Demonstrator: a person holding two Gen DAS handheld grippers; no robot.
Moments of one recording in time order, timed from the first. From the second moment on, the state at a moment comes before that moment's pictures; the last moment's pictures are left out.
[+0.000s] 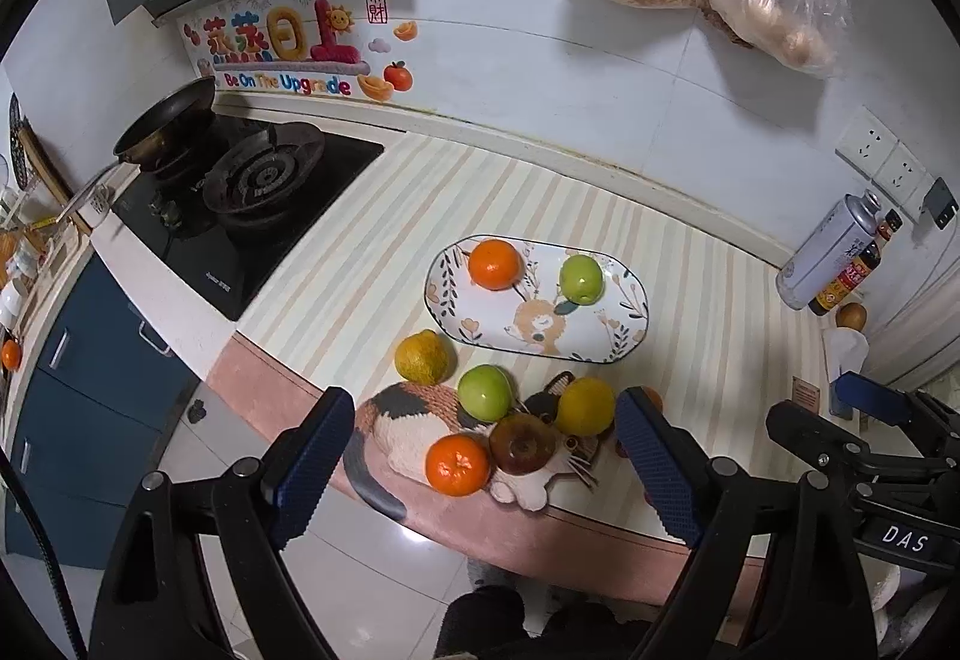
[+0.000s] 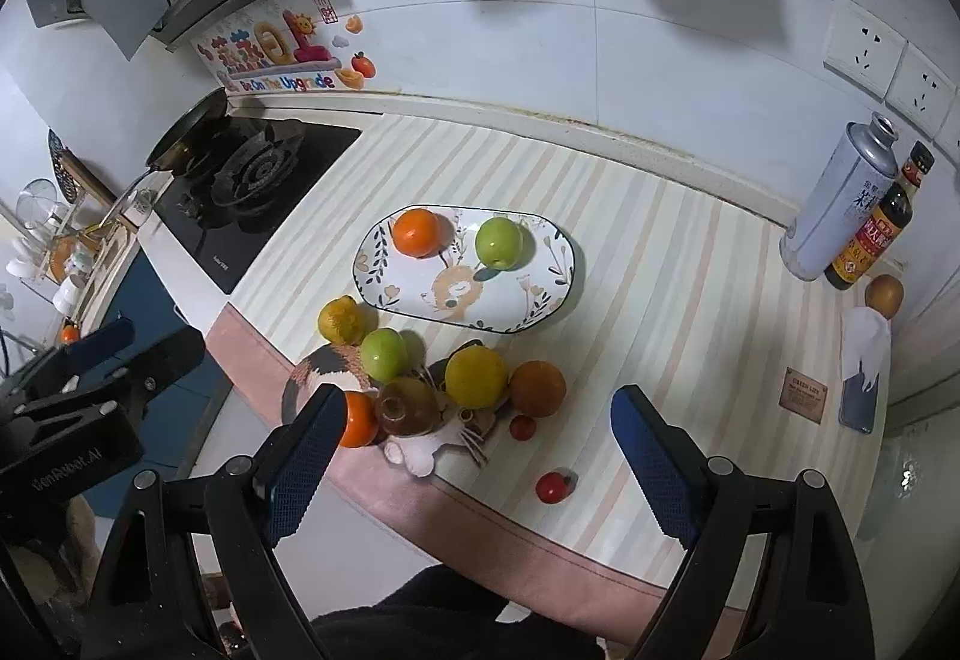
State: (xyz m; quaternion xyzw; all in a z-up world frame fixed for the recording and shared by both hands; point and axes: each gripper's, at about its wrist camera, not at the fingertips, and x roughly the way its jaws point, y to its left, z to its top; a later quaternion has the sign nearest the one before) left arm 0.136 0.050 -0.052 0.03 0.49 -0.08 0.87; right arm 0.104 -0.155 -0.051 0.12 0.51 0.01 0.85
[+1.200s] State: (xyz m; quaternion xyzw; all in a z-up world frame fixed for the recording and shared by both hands) left arm 0.194 0.067 -0.292 0.06 0.66 -0.08 0.74; right arm 0.244 -0.108 -0.315 0.19 0.69 -0.04 0.70
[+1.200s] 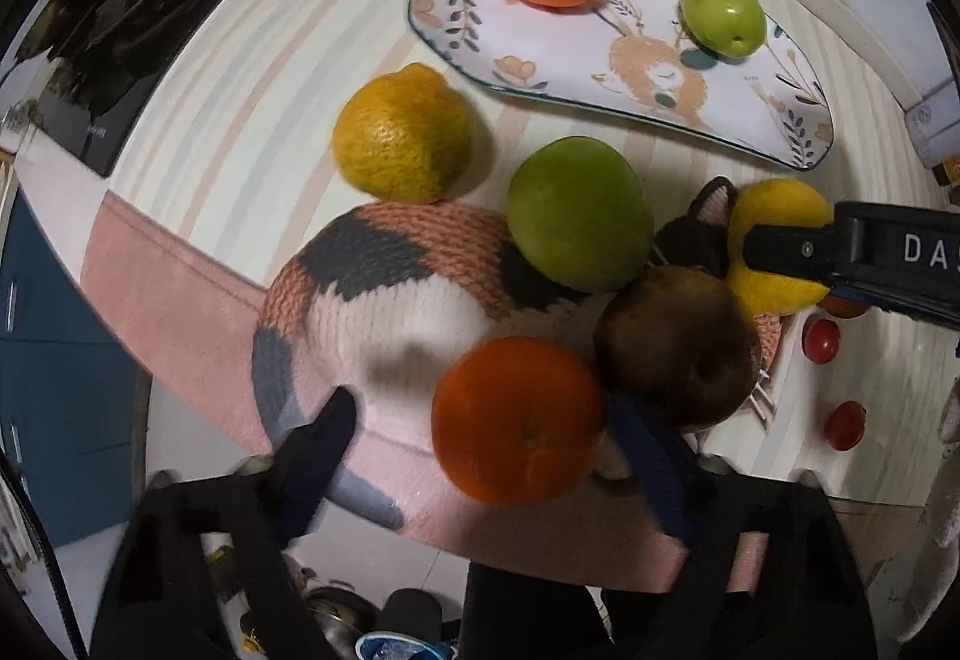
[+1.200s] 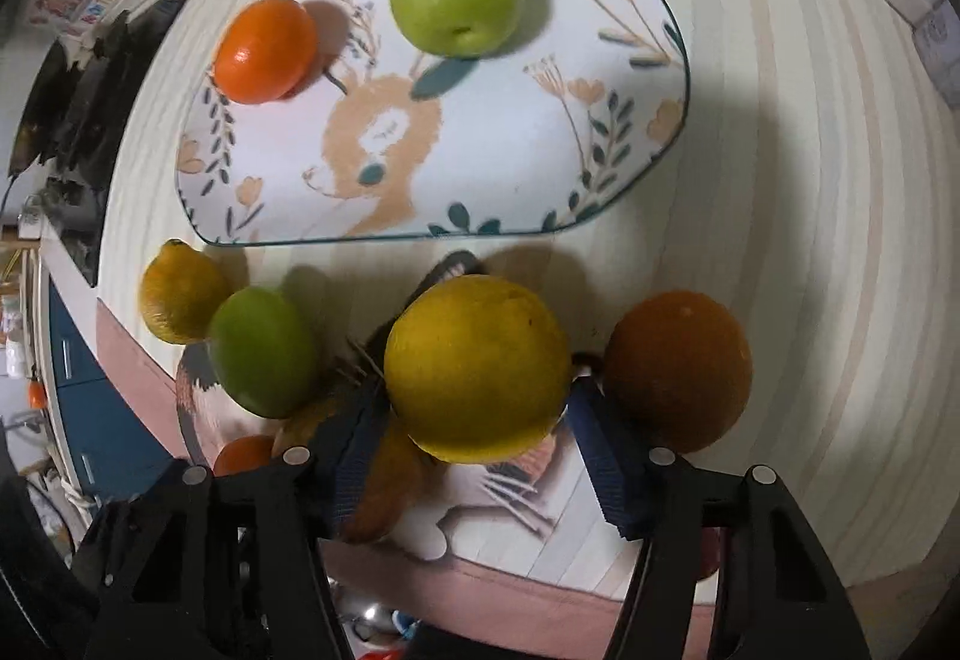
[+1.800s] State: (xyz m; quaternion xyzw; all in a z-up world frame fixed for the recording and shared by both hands) left arm 0.187 0.088 -0.296 0.02 0.67 -0.14 0.73; right arm 0.221 -0.099 -0.311 0.17 0.70 0.00 0.70
